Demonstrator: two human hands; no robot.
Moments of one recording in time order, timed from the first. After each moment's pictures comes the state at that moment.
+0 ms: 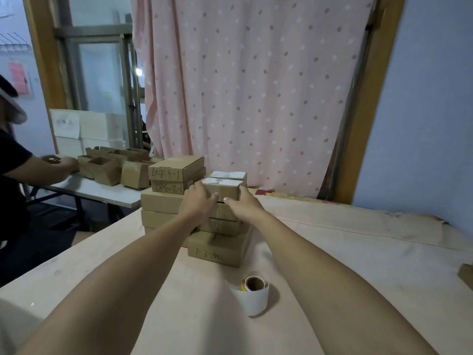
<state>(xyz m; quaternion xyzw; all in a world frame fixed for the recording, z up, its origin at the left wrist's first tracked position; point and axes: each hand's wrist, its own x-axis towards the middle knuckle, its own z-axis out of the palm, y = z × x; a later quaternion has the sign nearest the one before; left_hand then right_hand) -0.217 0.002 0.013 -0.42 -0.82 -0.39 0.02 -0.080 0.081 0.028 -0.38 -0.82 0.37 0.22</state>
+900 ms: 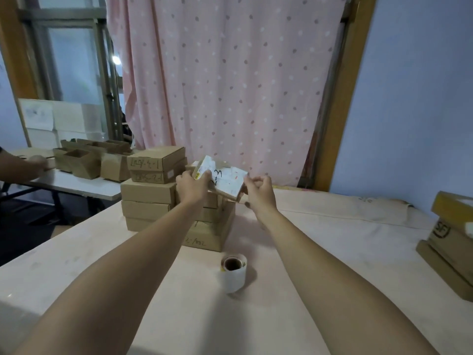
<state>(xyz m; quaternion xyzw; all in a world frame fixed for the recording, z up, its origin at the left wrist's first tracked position) -0.160 0.017 0.027 -0.26 -0.71 -0.65 -0.08 0.001 0.078 0.026 -0.37 -0.64 0.48 0.47</state>
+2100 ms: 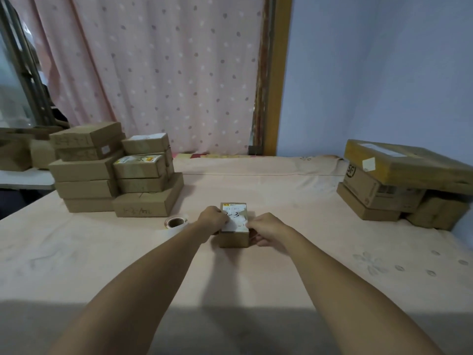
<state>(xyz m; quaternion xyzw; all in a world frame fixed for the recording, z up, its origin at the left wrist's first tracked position) 0.050 0.020 -0.100 -0.42 -0.74 -0.40 -0.33 0.234 0.050 -0.090 -0.57 -0.65 0.48 0.17</state>
